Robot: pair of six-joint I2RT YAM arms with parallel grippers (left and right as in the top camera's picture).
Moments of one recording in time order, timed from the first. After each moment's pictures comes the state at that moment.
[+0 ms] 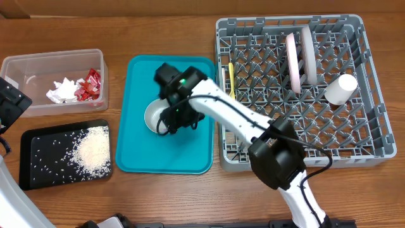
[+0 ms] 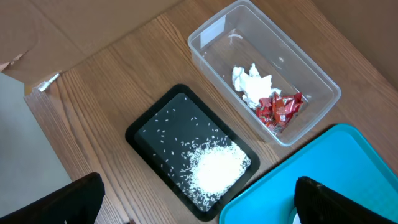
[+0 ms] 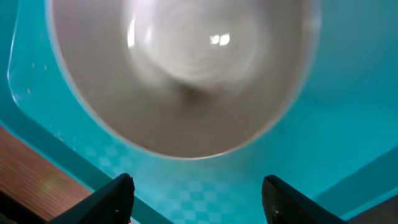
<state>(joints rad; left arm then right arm) 0.52 1.44 2.18 -1.67 -0.21 -0.39 0.77 2.28 2.01 -1.21 -0.23 0.24</state>
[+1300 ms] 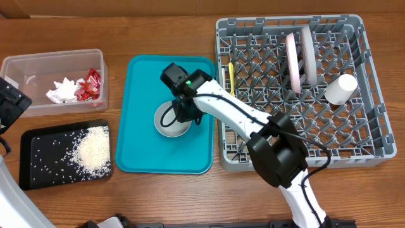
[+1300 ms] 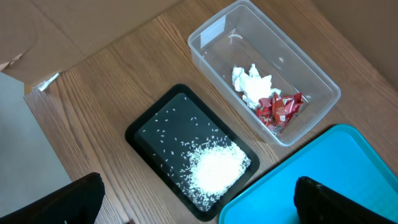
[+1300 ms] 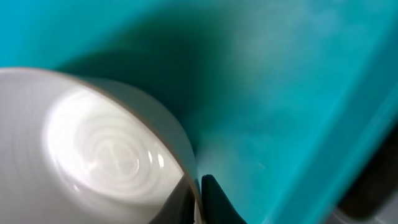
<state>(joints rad) 0.52 1.44 2.18 -1.67 -0.21 -0.39 0.77 2.27 1.93 -1.07 0.04 0.45</state>
